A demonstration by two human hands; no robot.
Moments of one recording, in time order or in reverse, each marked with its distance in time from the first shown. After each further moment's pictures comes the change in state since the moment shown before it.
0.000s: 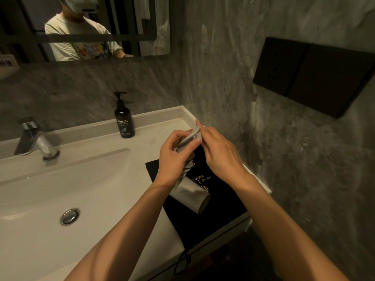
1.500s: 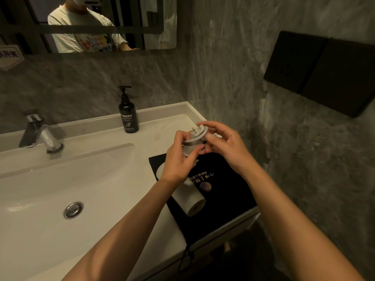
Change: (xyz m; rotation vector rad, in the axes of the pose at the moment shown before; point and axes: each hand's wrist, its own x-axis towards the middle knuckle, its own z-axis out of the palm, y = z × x) left_hand 0.003 -0.033 -0.017 0.423 -0.058 0.159; right_hand 0.011 -0.002 -0.006 1.070 -0.121 0.285
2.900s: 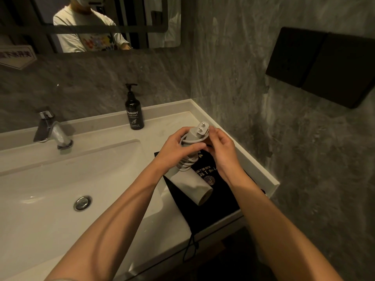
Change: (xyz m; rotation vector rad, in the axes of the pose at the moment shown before) left_hand 0.011 0.006 -0.034 -0.244 -0.281 -0.240; right_hand -0.007 0.033 0.035 0.283 0.314 0.091
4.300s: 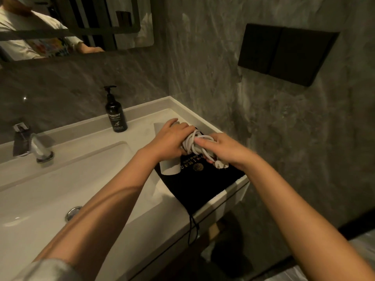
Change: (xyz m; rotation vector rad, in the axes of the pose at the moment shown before) left_hand 0.009 0.017 -0.013 1.115 -0.366 0.503; right_hand -0.055 -0.049 -0.009 -0.713 -0.149 0.193
